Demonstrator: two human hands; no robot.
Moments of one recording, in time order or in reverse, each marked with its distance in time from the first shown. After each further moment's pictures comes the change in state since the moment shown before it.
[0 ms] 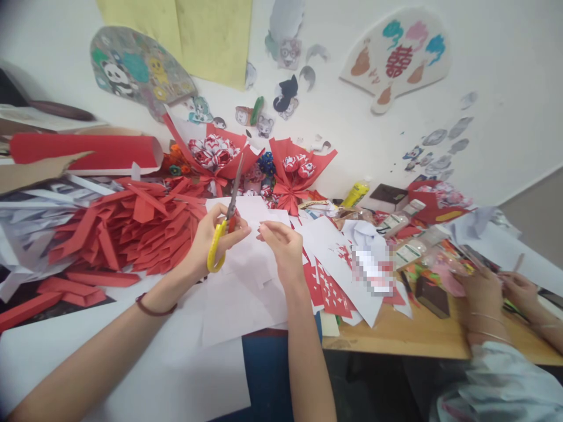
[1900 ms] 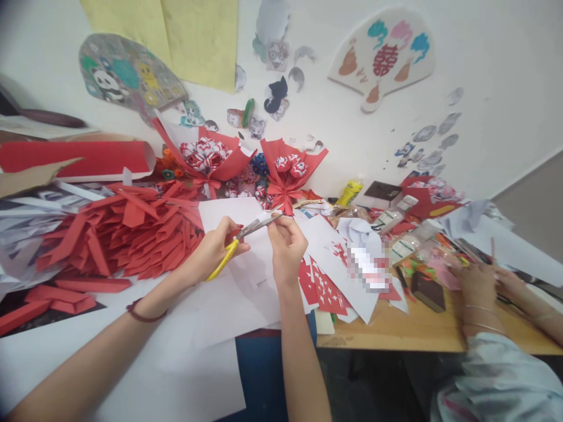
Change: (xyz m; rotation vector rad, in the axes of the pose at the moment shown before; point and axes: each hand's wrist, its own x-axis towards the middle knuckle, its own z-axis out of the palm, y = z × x) left_hand -0.004 -0.006 -0.001 0.663 -0.244 -0.062; right_hand 0.000 -0.004 0.000 0.009 0.295 -0.244
